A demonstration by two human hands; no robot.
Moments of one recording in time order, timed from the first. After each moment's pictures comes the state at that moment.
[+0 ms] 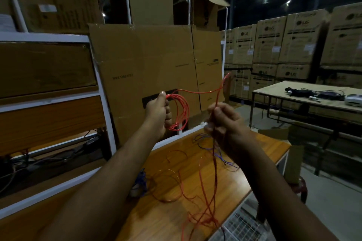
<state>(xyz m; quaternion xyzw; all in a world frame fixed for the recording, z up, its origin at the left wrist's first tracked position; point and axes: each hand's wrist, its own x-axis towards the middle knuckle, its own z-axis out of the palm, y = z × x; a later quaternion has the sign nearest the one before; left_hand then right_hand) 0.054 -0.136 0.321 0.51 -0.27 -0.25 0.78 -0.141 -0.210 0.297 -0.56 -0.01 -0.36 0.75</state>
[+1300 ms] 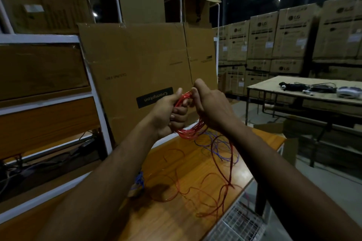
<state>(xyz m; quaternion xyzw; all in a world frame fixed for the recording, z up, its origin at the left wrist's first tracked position) 0.019 -0.127 0.337 0.45 -0.41 -0.48 0.63 -0.100 -0.234 0.333 -0.88 0.15 -0.45 0.02</state>
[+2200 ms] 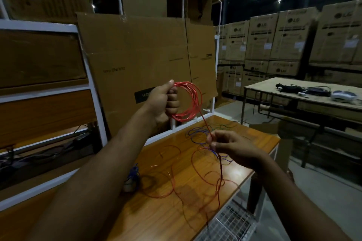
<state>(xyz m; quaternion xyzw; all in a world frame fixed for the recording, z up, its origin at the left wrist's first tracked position) 0.047 -0.144 0.340 0.43 -0.36 -0.42 0.71 -0.160 -0.290 0.221 -0.79 0.10 -0.17 0.59</state>
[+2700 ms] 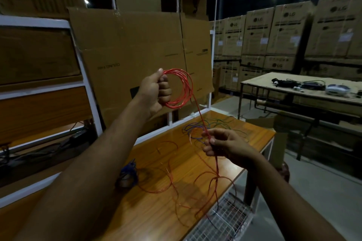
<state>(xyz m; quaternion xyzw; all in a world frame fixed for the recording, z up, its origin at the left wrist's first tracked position) 0.045 -0.143 0.351 0.41 -0.33 -0.39 0.75 -0.163 -0.281 0.206 -0.68 0.14 -0.22 0.69</state>
